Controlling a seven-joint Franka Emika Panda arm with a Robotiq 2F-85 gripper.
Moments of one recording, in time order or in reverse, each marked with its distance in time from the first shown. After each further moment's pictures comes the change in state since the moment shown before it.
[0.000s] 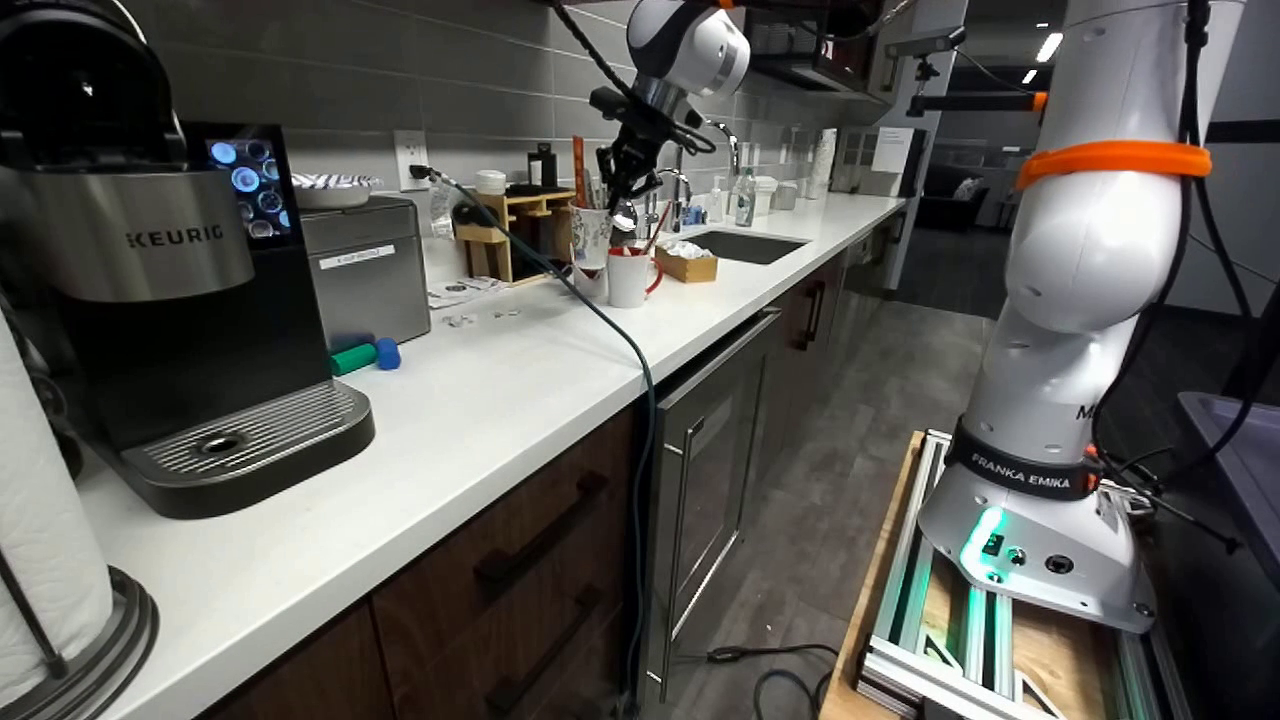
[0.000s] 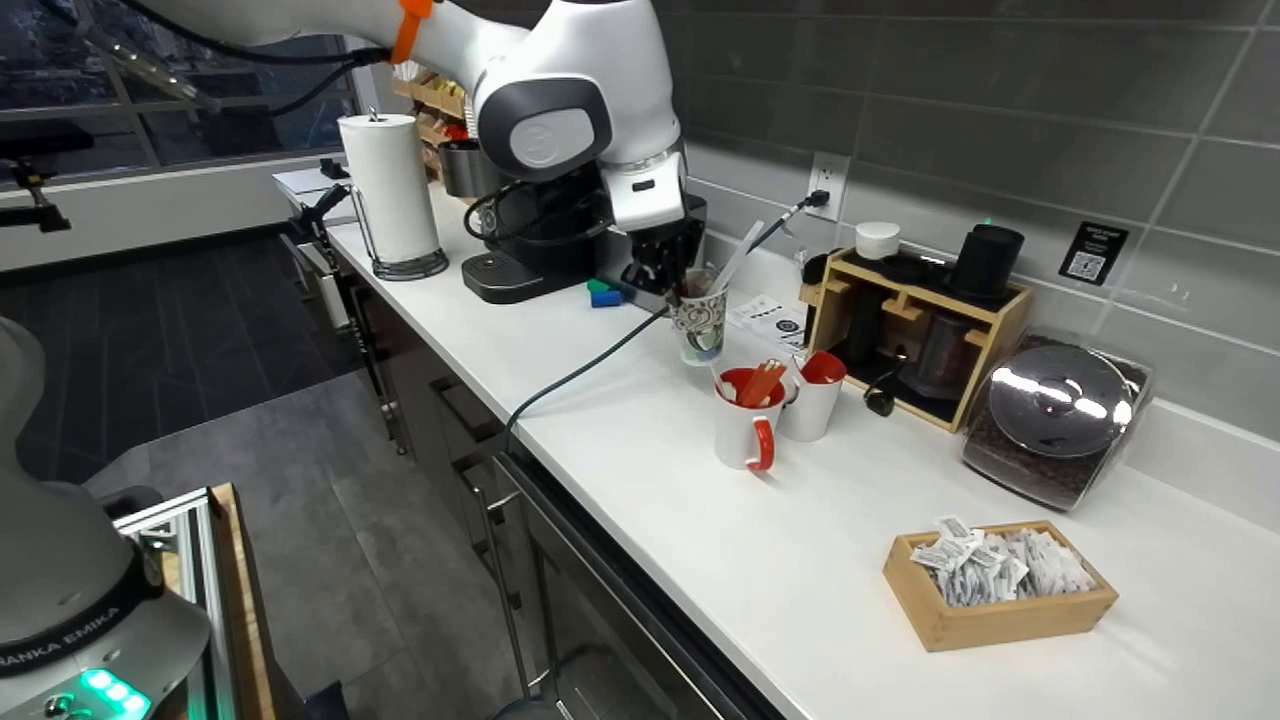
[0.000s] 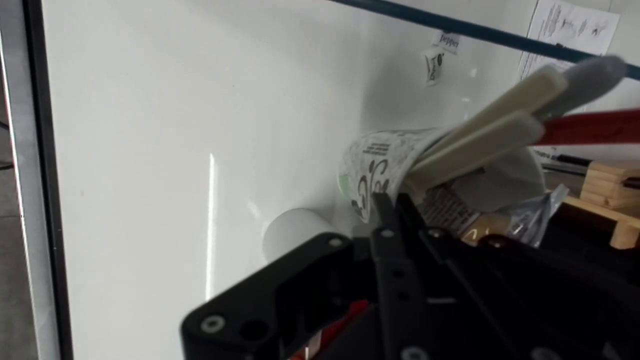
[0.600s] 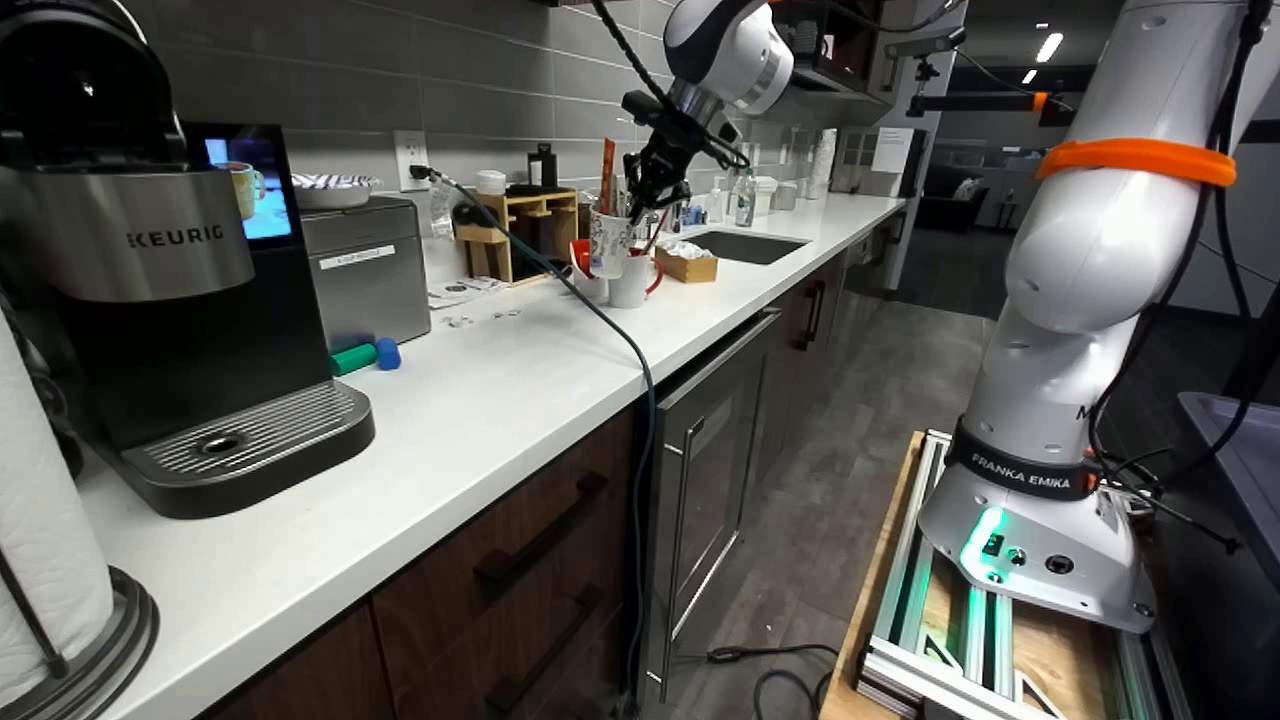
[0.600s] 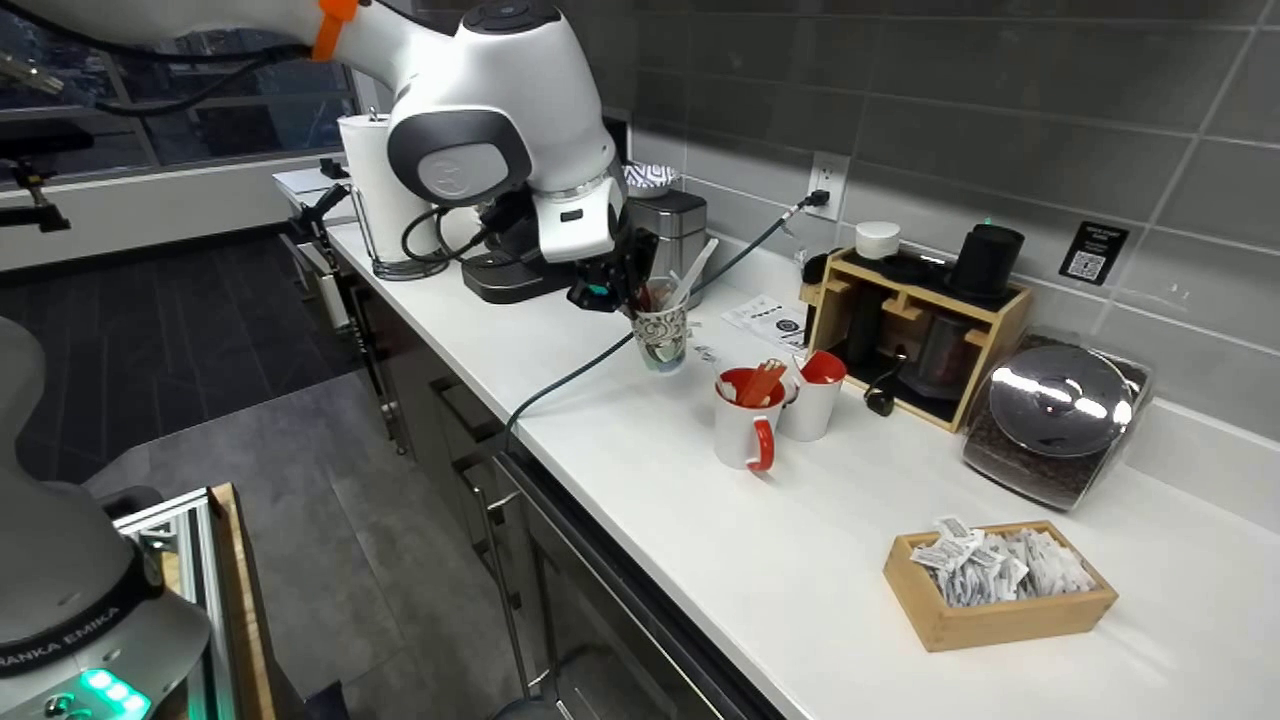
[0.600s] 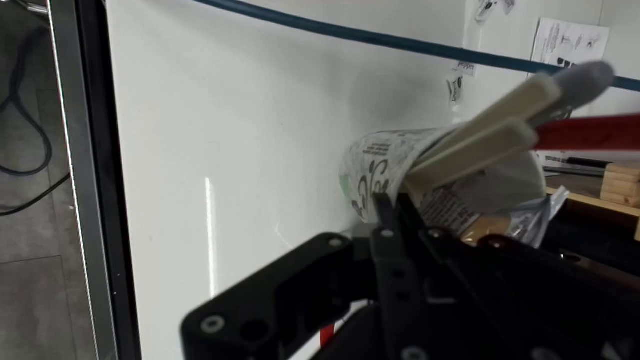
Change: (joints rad) arm 0.000 -0.189 0.005 -0.277 0.100 0.128 -0.026
